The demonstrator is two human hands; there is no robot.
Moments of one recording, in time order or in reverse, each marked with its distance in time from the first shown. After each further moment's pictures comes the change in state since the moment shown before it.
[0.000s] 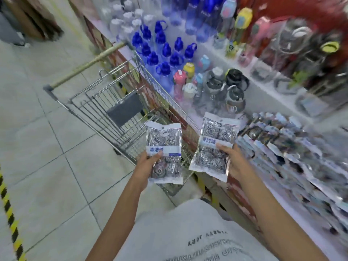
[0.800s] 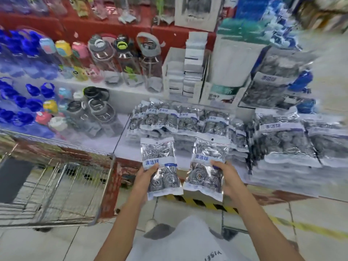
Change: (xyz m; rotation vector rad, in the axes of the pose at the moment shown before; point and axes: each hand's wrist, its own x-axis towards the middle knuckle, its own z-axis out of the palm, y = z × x) left_hand -0.167 -0.126 0.324 0.348 -0.406 -0.114; right_hand -0.224 0.113 -0.359 0.445 0.549 0.020
